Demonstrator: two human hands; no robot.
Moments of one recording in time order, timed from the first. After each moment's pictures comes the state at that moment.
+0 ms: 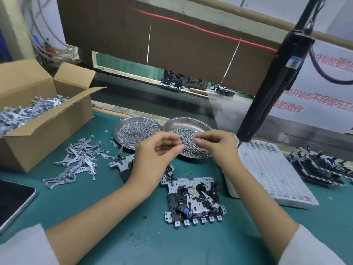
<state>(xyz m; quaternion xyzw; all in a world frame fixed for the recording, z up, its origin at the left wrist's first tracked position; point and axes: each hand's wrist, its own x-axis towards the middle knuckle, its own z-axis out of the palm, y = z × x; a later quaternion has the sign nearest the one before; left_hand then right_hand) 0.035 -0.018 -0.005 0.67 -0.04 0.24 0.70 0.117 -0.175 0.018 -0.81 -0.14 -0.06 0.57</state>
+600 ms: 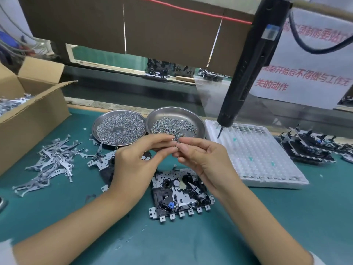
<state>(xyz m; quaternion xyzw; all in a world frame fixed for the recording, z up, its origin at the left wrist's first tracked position) 0.020 -0.031 -0.007 0.74 -0.15 0.36 0.55 0.051 -0.183 0.017 -0.57 -0.08 0.14 0.81</state>
